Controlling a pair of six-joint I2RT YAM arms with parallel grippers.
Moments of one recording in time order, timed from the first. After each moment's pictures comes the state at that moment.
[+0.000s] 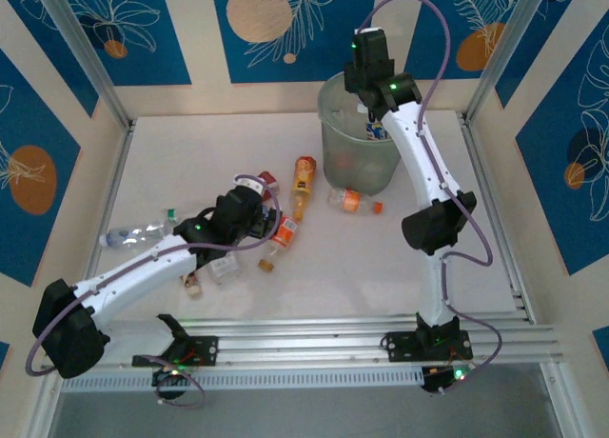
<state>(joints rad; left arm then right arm) -0.76 1.20 0.90 -0.44 -0.40 -0.29 0.38 2.13 2.52 -0.94 0.45 0.08</state>
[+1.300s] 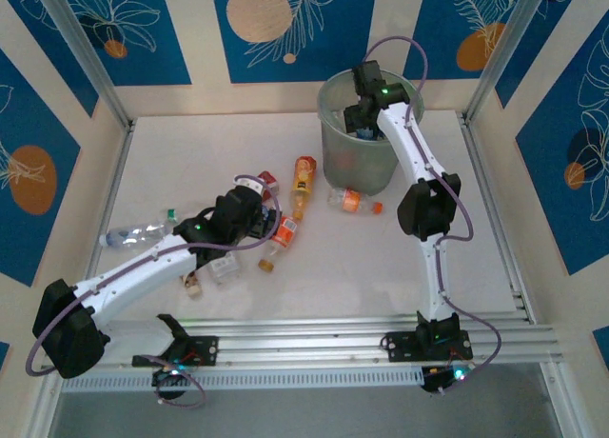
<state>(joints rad) -0.76 1.21 0.90 -0.44 -0.40 -0.29 0.28 2.31 2.45 -1.14 0.28 0.08</state>
